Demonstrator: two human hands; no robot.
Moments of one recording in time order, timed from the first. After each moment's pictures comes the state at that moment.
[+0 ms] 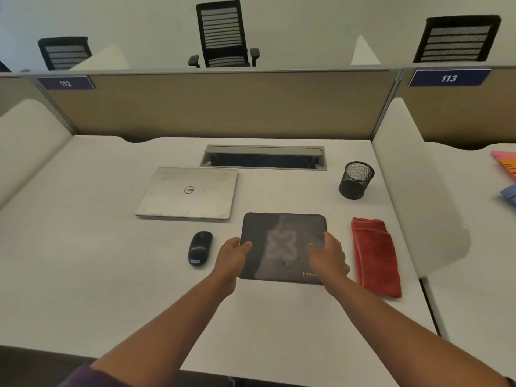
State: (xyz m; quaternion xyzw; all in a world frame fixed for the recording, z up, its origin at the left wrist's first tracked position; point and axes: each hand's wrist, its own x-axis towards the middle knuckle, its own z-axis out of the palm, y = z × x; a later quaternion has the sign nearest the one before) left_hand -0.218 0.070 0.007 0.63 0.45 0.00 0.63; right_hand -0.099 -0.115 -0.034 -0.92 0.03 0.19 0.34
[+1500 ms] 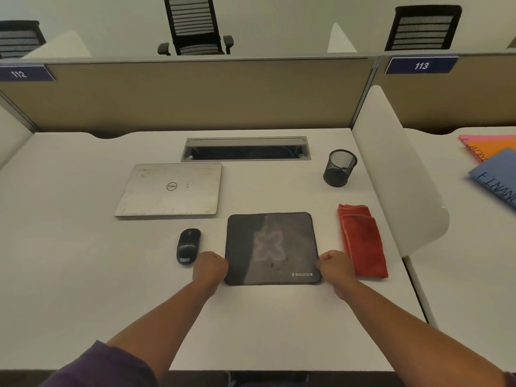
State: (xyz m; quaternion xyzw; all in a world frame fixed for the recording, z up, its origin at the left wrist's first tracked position) left_hand -0.233 0.116 -0.061 0.76 0.49 -0.09 0.42; right_hand -0.112 -0.164 -0.070 -0.87 0.12 0.22 0.42
